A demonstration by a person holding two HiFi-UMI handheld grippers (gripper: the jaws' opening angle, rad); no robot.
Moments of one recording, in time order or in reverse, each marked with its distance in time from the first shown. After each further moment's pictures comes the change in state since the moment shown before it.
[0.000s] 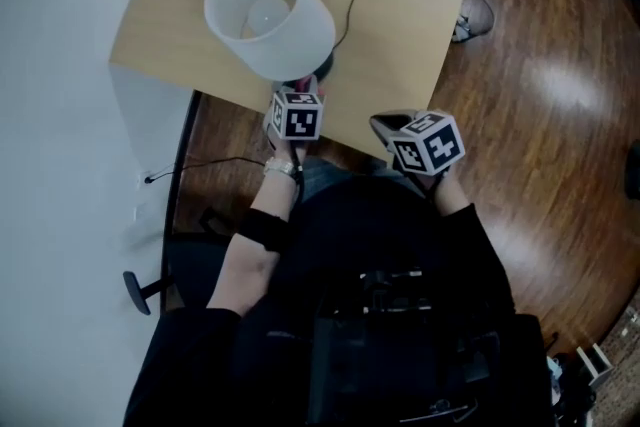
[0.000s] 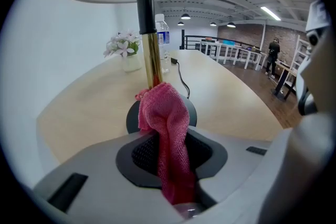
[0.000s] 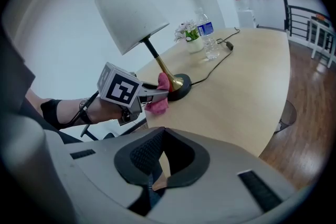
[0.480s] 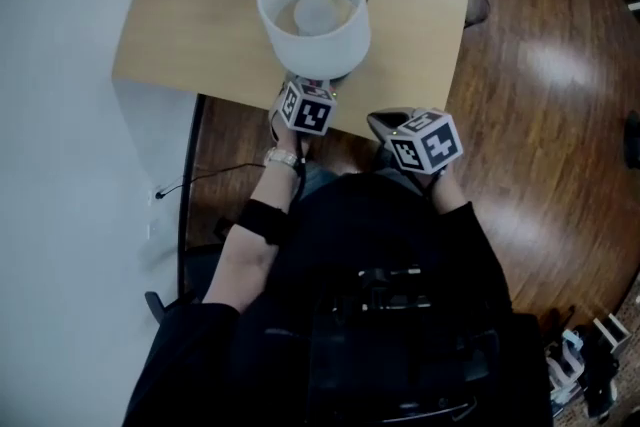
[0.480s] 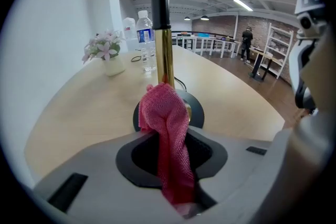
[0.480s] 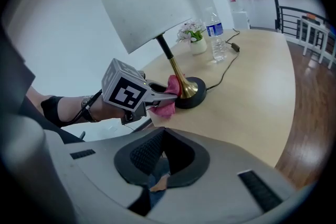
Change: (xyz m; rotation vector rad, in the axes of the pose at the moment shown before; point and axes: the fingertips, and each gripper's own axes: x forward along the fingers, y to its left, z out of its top) left arm 0.004 0.022 0.000 0.239 0.038 -0.199; right arm 0.046 0.053 0.029 0.064 -0.031 -0.065
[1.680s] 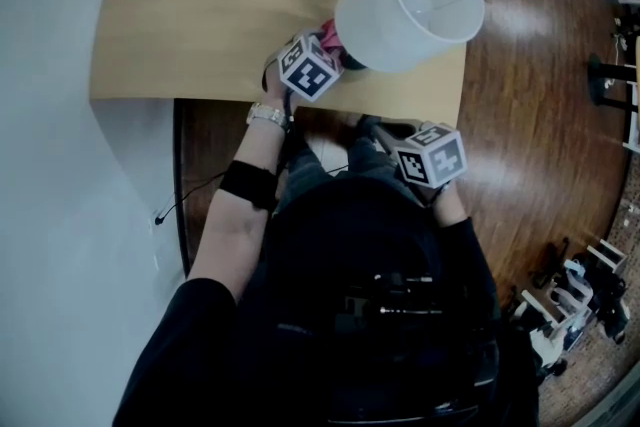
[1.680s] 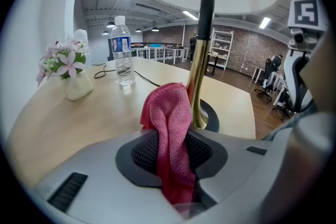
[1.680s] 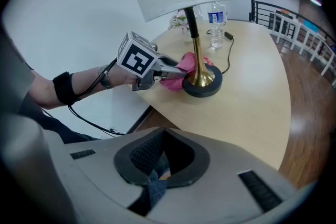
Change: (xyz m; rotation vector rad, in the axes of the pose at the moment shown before) left arm 0.030 0.049 0.027 0.375 -0.125 -0.432; right arm 0.060 0.071 0.009 0.215 0.088 -0.209
